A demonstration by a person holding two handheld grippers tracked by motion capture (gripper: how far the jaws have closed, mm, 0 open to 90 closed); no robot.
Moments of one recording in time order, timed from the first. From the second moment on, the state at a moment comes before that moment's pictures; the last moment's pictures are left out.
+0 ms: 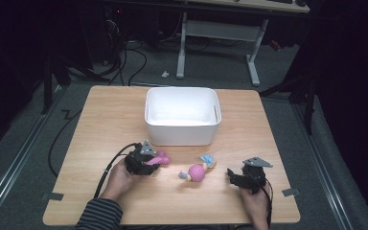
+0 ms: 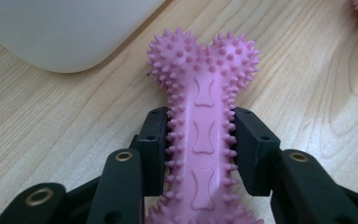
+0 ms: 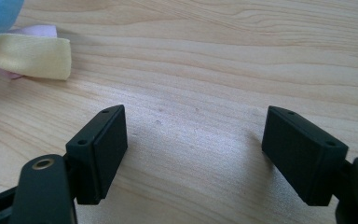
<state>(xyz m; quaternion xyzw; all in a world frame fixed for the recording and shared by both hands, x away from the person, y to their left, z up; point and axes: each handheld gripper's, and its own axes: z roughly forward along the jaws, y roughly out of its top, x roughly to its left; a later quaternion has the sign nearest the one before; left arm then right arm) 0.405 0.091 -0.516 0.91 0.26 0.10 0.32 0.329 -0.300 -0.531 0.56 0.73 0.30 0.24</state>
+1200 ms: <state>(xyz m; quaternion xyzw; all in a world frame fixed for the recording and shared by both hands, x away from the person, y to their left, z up) 0.381 0.112 -0.481 0.86 0.32 0.09 0.37 0.329 -0.299 -0.531 0.56 0.73 0.30 0.24</state>
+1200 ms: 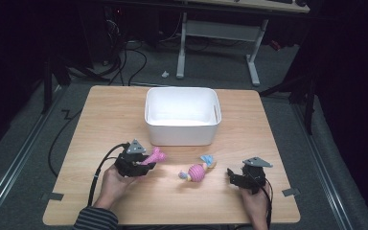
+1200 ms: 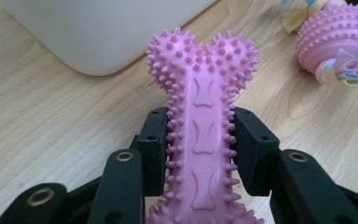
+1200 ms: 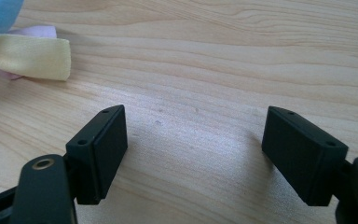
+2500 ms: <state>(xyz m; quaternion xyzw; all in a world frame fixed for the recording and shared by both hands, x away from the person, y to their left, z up) 0.389 0.131 -0.396 0.83 0.34 0.11 0.43 0.329 -0.299 -0.531 0.56 0.73 0.30 0.24</state>
